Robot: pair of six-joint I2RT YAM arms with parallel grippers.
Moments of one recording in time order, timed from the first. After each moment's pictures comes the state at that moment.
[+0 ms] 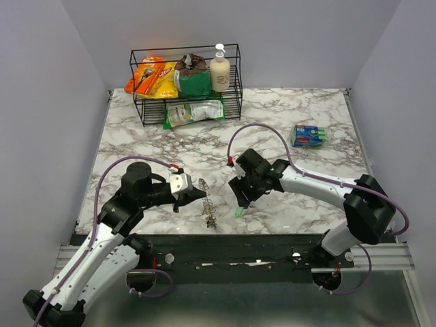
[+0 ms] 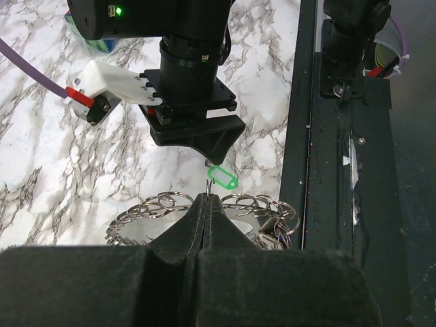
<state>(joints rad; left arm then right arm) -0.53 0.60 0.64 -0.32 0.81 0.28 0.85 1.54 0.98 -0.56 -0.10 0.16</state>
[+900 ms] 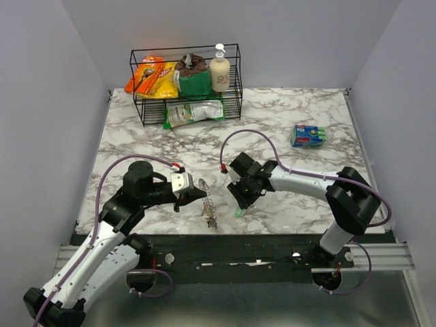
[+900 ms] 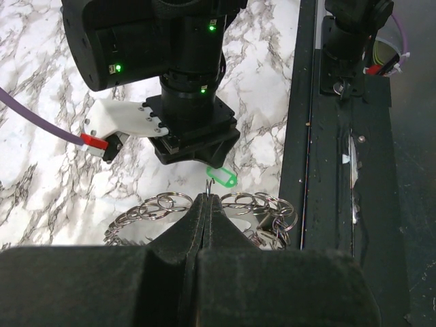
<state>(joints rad) -0.53 0.62 0.64 -0.32 0.81 0.28 0.87 1.66 1.01 -0.56 -0.12 0.08</state>
